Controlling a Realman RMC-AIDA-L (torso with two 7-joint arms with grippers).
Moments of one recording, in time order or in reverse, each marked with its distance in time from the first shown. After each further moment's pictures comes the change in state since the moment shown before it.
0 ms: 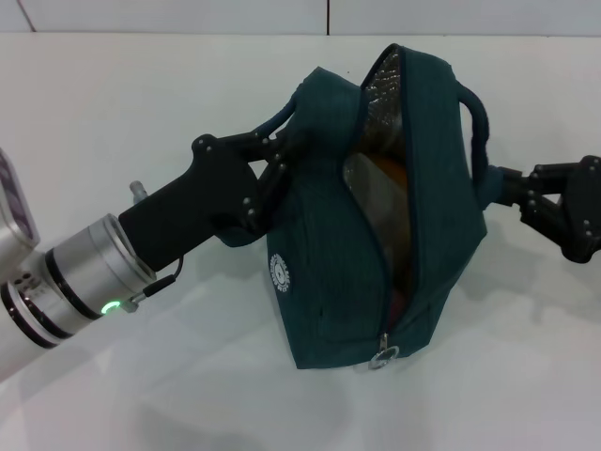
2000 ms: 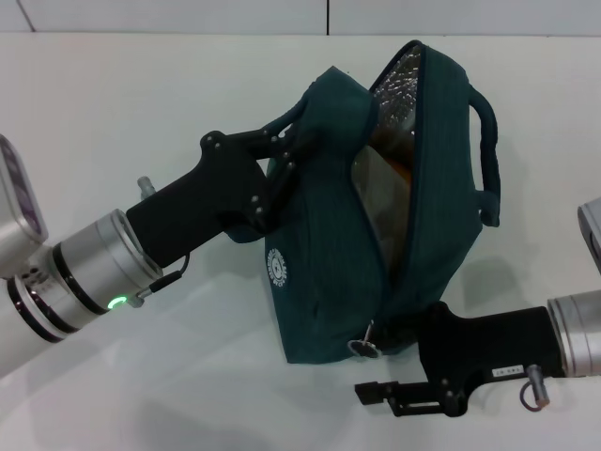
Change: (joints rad) left arm -0.020 0.000 0.000 -0.008 0.008 0.000 0.006; right arm 0.176 0.058 -0.369 0.167 -0.150 0.126 -0.051
